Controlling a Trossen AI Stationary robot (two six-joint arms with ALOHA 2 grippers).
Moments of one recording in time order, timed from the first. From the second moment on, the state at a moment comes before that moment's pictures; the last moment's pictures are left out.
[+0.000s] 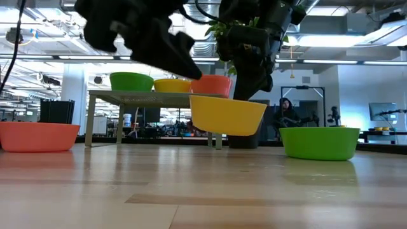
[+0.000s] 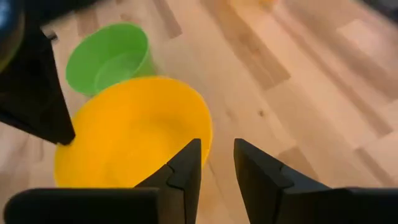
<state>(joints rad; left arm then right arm) -0.26 1.60 0.92 0.01 -0.04 0.31 -0.01 1.72 1.23 -0.61 -0.03 0.36</state>
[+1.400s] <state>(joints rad) -0.26 1.65 0.91 0.01 -0.10 0.50 -0.09 1.72 1.23 -0.52 -0.24 0.28</state>
